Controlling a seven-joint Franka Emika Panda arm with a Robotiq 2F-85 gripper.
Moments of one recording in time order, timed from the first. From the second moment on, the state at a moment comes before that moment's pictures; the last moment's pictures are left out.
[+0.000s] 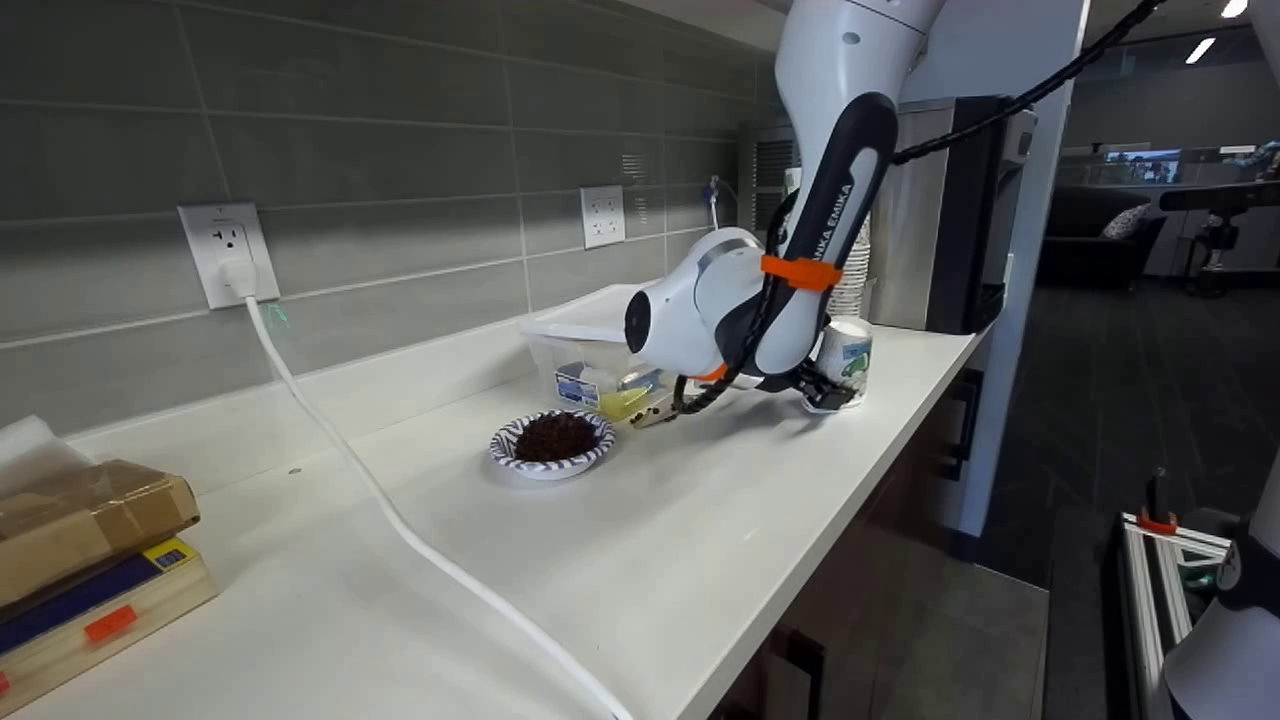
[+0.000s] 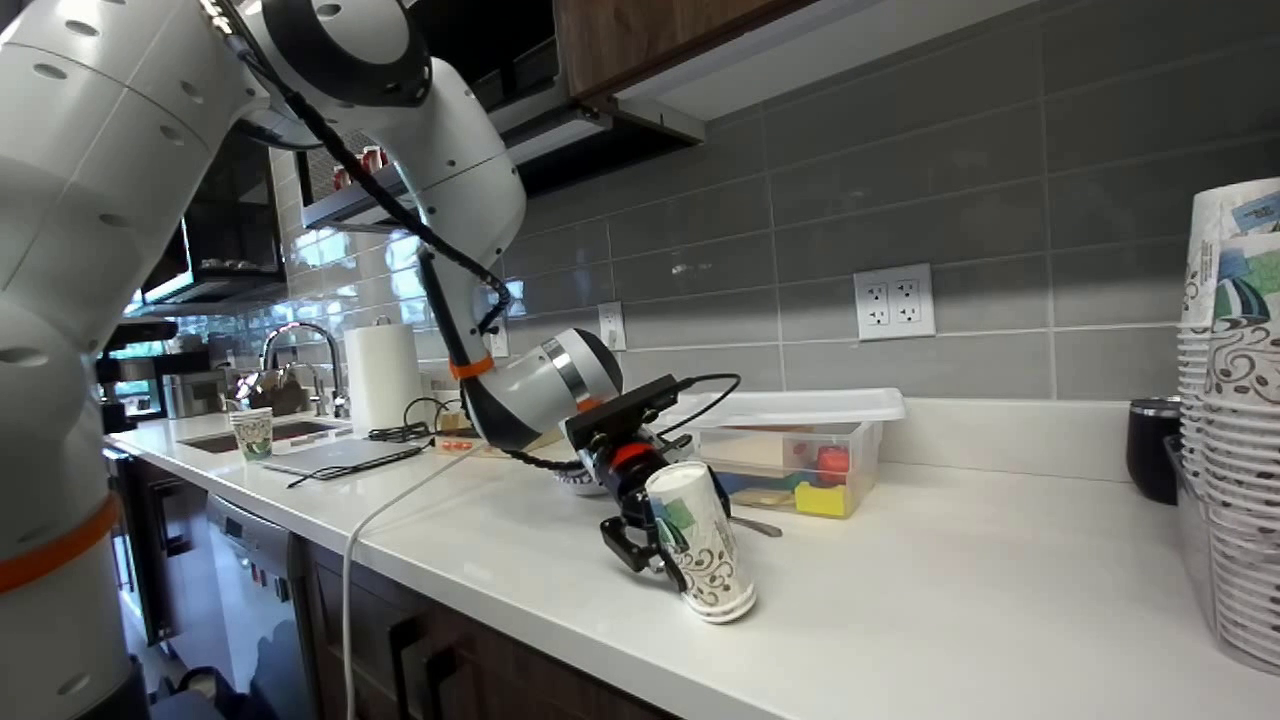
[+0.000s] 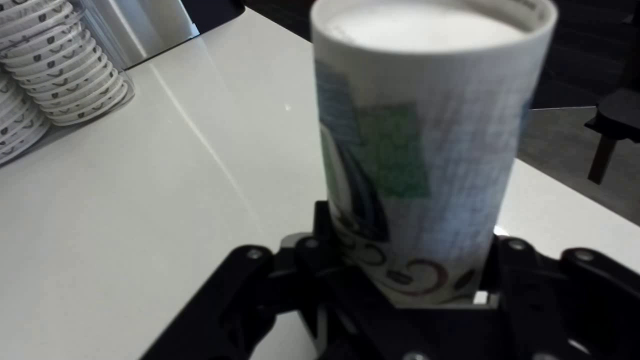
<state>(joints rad) -0.03 0.46 -0.01 -2.18 -1.06 1.78 -0.16</state>
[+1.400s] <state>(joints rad) -0.08 0.38 -0.04 -2.10 -0.91 2.01 0.02</state>
